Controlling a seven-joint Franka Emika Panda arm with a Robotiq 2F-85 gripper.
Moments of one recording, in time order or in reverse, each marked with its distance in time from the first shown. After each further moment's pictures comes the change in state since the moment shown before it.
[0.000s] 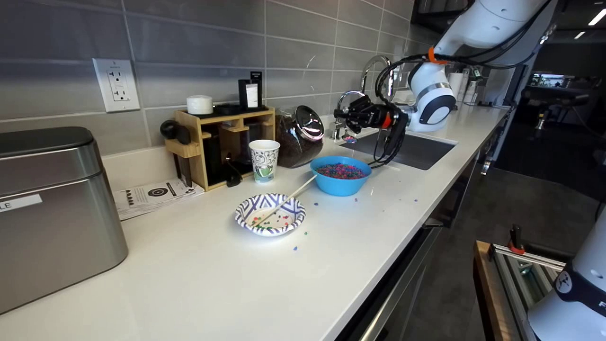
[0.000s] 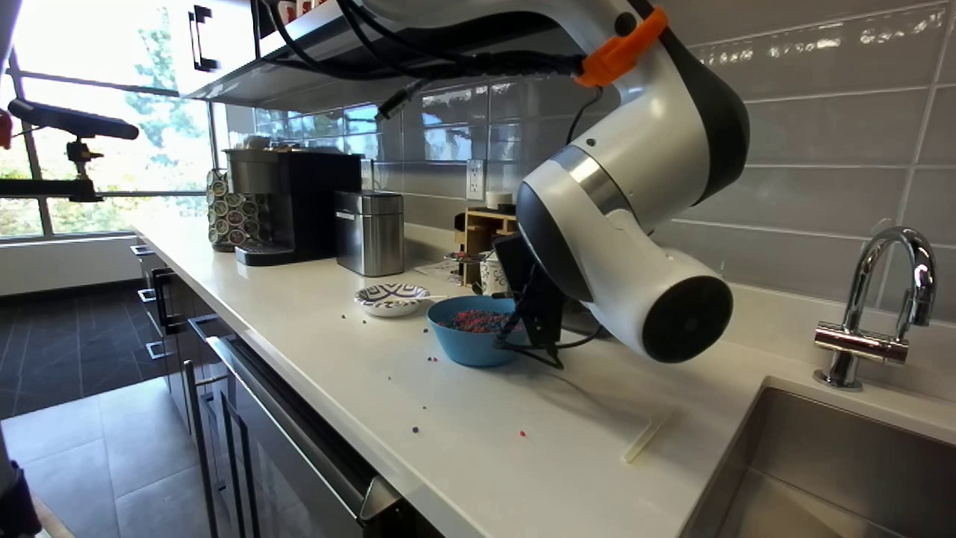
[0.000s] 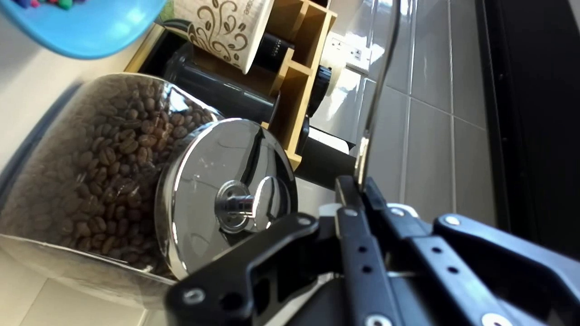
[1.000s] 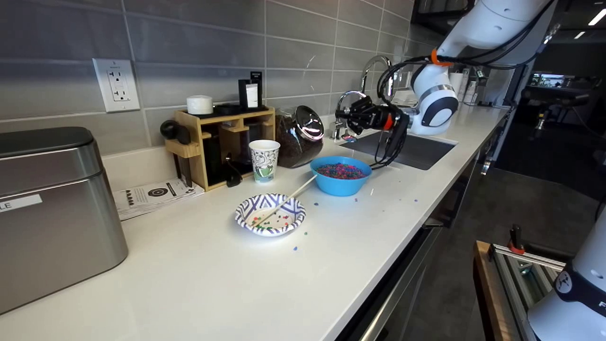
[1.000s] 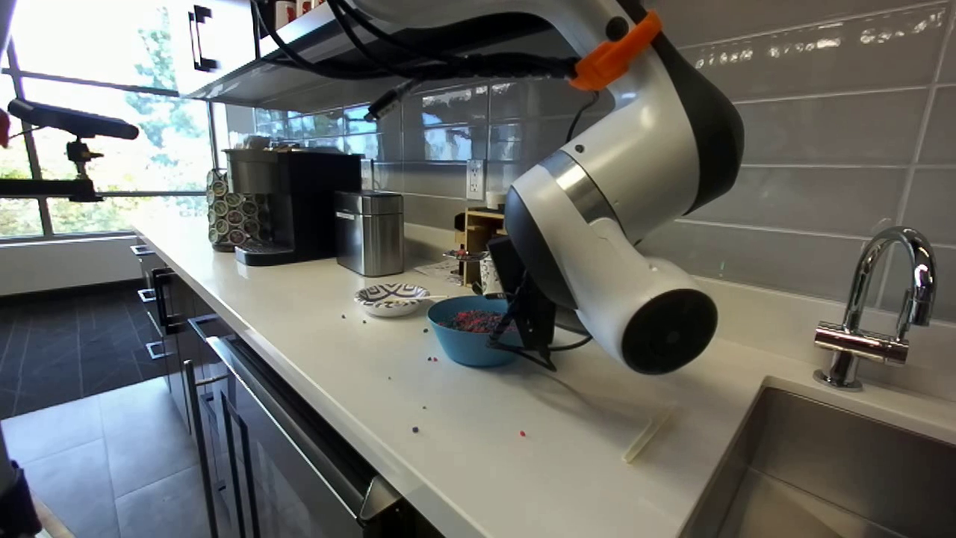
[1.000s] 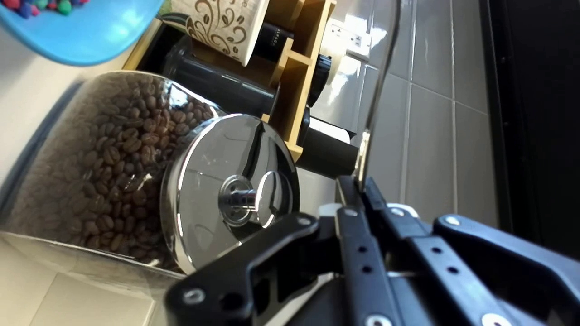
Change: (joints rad) arm 0.004 -0.015 -0.006 -0.039 0.040 0.006 0.000
